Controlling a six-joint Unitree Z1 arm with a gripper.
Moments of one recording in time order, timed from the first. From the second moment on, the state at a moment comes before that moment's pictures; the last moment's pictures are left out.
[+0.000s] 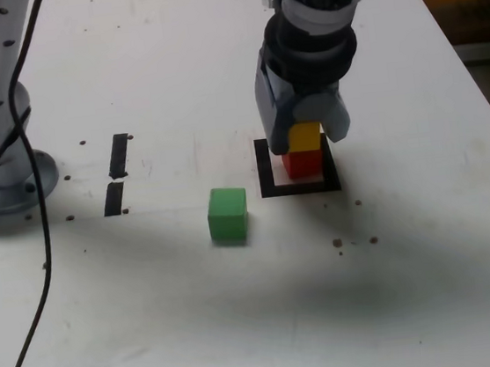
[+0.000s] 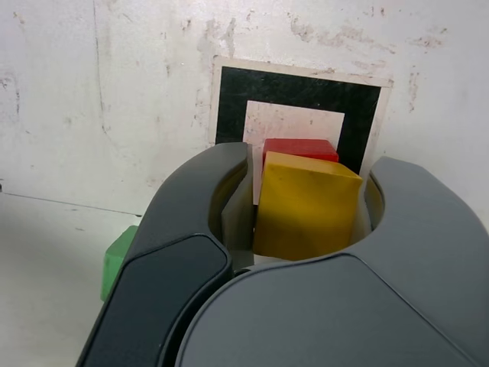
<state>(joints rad) -0.28 2.06 -1.64 1.29 0.19 -0.36</state>
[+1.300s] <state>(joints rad) -0.49 1.68 -1.26 1.23 -0.09 -0.31</state>
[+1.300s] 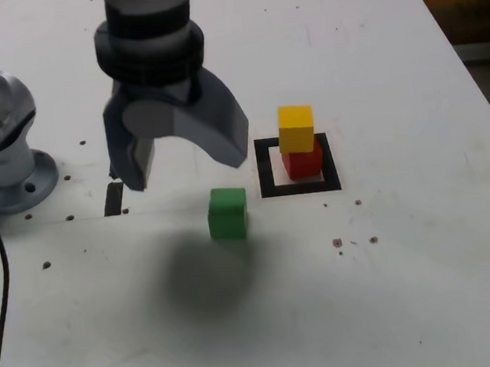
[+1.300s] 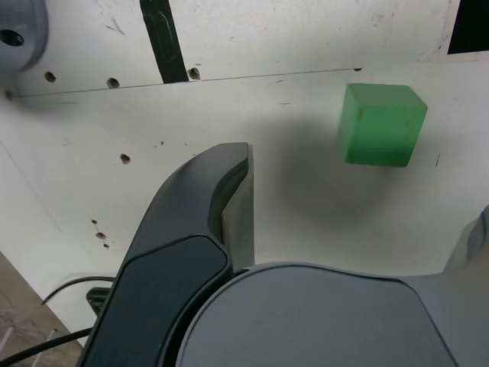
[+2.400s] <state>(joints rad) -0.49 1.93 -1.22 1.09 -0.07 -0.33</state>
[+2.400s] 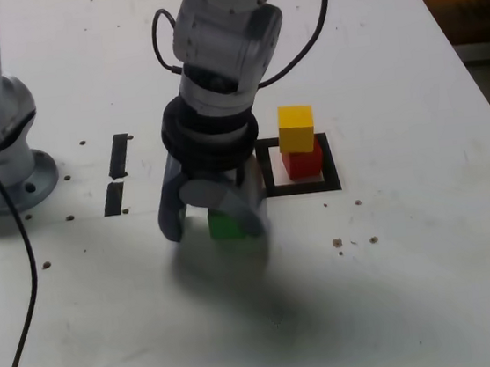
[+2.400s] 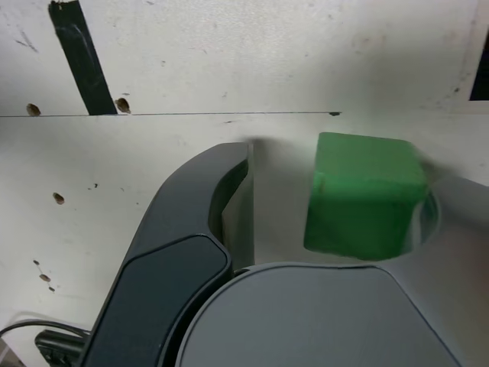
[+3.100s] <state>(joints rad) -0.49 1.89 -1.21 1.04 0.00 -0.38</state>
